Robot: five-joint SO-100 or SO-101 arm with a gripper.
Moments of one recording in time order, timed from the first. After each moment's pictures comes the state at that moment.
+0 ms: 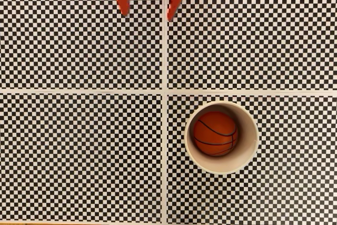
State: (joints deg) arm 4.2 167.2 133.4 77.3 -89.9
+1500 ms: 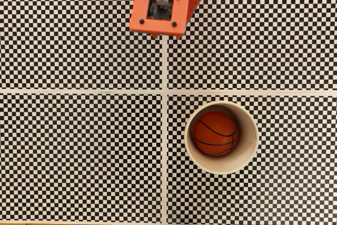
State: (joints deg) arm 3.0 187.7 165.2 67.9 -88.7
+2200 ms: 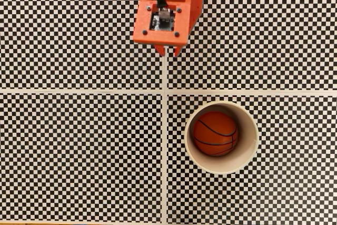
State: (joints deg) arm 3.1 187.7 174.0 48.8 -89.5
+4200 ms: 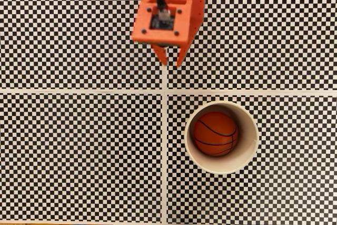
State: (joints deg) arm 1.1 188.0 179.8 45.4 -87.9
